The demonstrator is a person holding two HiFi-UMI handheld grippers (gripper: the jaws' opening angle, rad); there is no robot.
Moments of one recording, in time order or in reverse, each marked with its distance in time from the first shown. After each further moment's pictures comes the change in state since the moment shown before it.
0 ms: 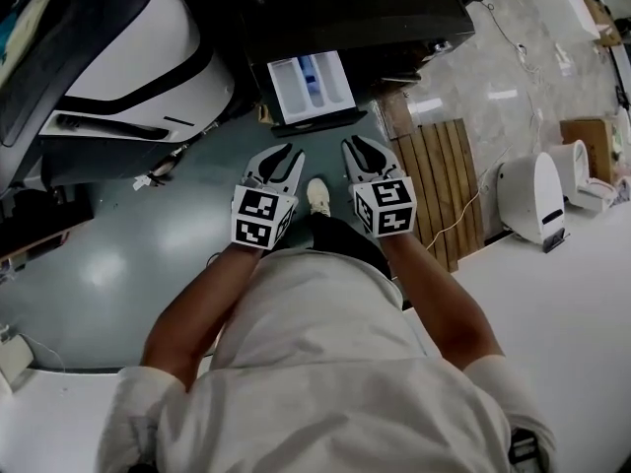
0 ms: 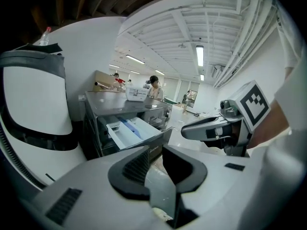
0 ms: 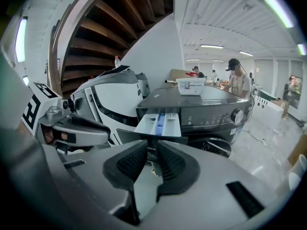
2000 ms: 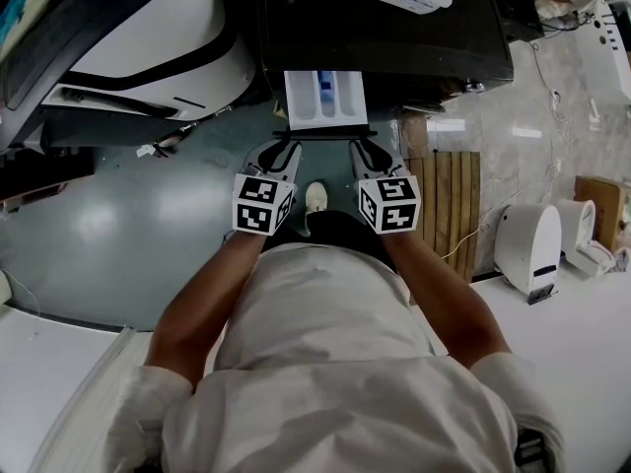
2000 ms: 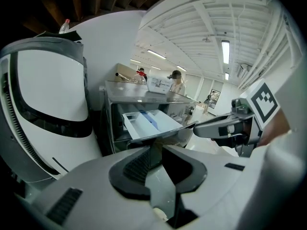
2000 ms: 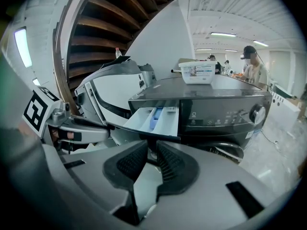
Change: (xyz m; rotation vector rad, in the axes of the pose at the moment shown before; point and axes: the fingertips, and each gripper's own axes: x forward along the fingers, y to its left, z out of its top) left arm 0.054 0.050 -0.011 -0.162 0.050 0.215; right arm 0.066 -0.045 0.000 -0.032 0.098 0.143
